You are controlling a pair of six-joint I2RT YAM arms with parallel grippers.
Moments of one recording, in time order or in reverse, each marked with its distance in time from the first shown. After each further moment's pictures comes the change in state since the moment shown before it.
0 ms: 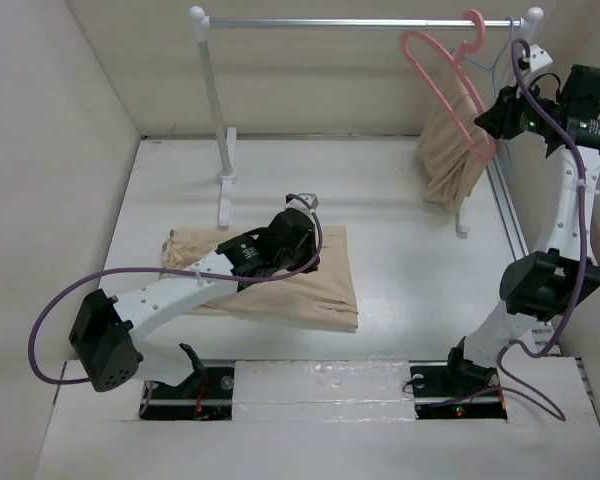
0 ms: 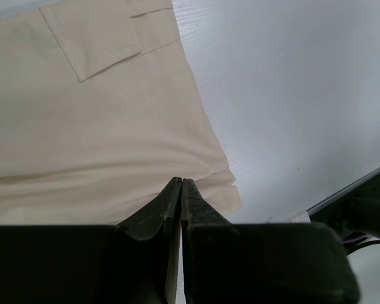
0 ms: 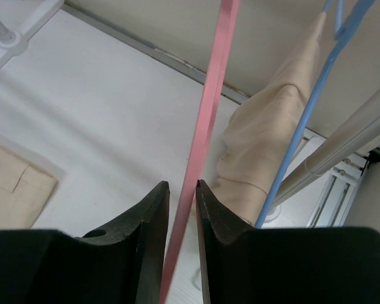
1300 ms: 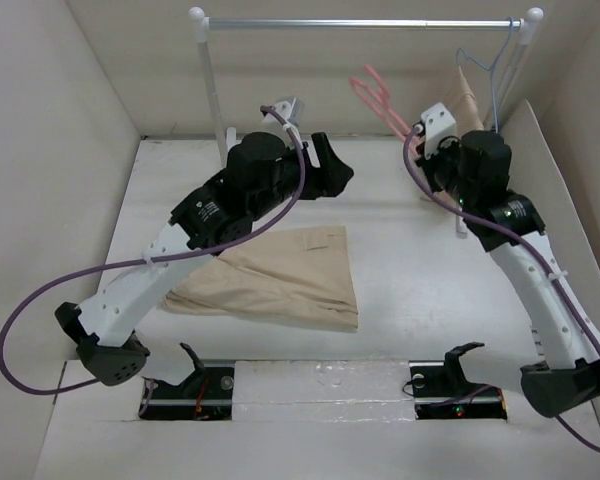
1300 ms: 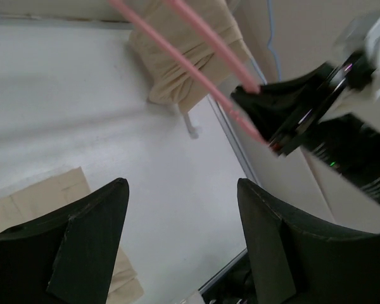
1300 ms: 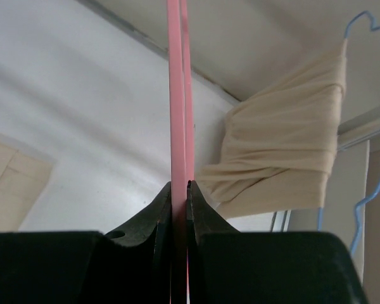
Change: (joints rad) left arm 0.032 0.040 0.620 -0.109 -0.014 0.019; right arm 0.647 -0.557 -0.641 0.285 0.900 -0.016
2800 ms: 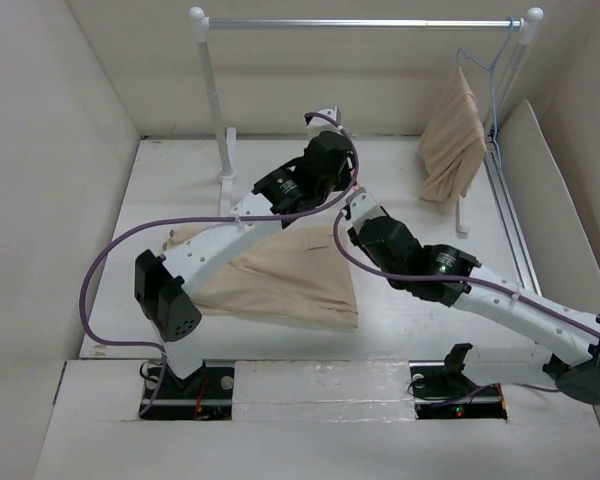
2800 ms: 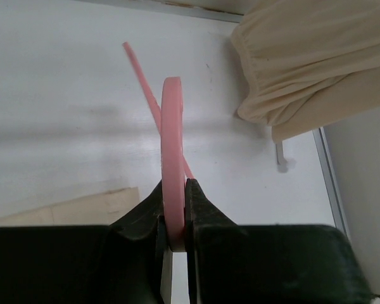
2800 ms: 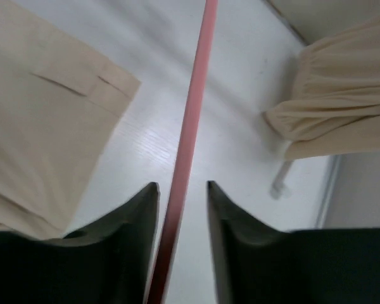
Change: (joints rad) left arm 0.023 0.386 0.148 0.050 -0.261 -0.008; right arm 0.675 -0.051 -0.306 -0.106 0.644 0.298
